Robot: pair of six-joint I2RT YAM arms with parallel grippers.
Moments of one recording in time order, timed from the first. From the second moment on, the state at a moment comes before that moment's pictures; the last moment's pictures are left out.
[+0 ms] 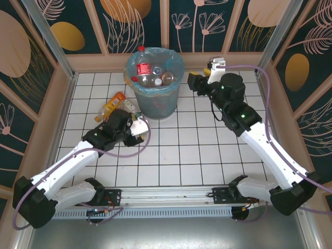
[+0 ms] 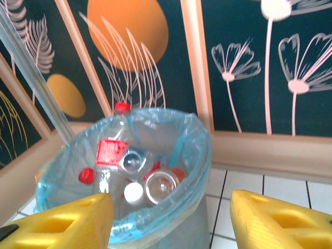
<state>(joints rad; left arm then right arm) -0.64 1.06 0.80 -0.50 -0.04 0.71 0.57 1.15 1.25 -0.17 0.12 0.20</state>
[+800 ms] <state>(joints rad) -0.73 1.37 0.74 -0.30 -0.17 1.11 0.56 1.13 1.17 -0.14 0.11 0.21</state>
